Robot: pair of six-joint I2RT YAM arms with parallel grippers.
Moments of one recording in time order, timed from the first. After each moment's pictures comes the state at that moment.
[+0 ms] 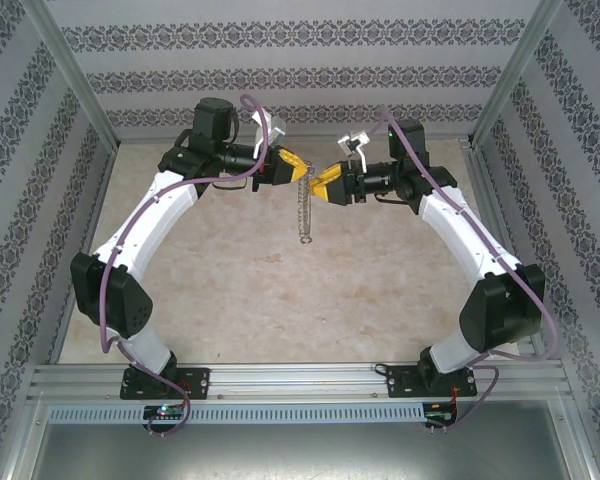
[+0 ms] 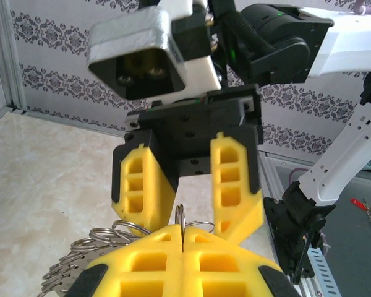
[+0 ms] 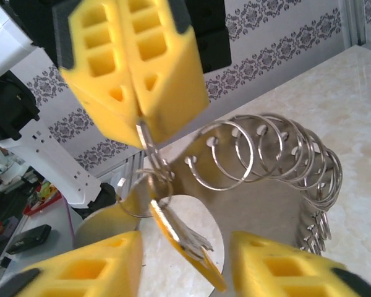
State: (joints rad) left arm -0.35 1.68 1.70 -0.48 1.13 0.21; right arm 0.27 1.56 1.40 -0.41 -1.25 -0.04
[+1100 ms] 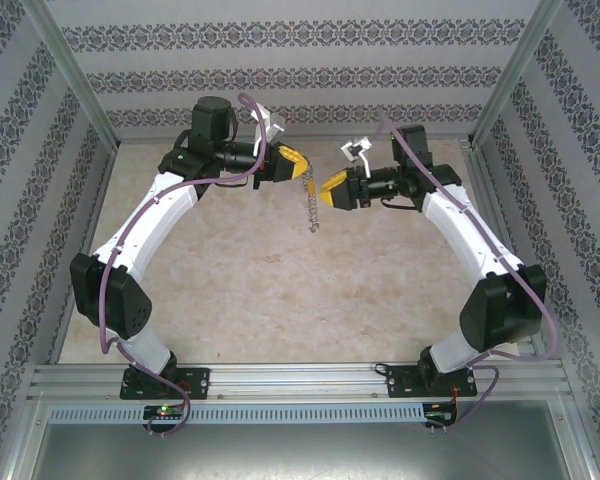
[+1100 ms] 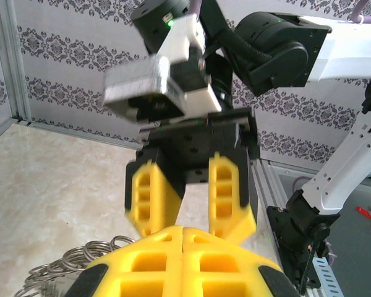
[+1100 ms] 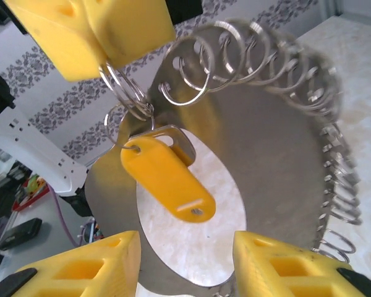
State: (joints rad) left arm -0.35 1.68 1.68 -0.38 1.13 0.15; right arm 0.23 1.54 1.41 -0.60 -1.20 -0.16
